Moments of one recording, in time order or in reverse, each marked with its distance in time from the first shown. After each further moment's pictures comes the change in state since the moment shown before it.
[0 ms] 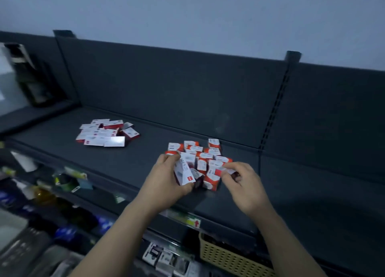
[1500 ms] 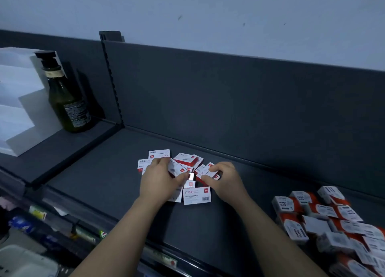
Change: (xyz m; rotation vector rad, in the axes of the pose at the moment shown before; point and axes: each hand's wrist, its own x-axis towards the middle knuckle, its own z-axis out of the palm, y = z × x) left_hand 0.208 -0.281 -0.154 0.131 0.106 -0.272; right_hand 0.227 -0.134 0.315 0.002 -0.055 0.074
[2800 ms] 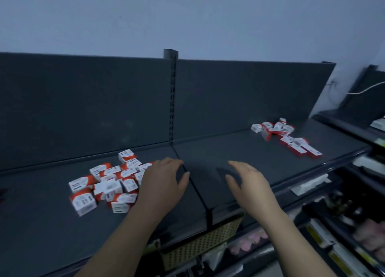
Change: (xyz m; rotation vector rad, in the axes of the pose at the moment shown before) left_hand -0.267 0.305 0.147 -0.118 -0.253 1.031; right_hand -0.339 0.146 -0.349 -0.590 0.583 0.341
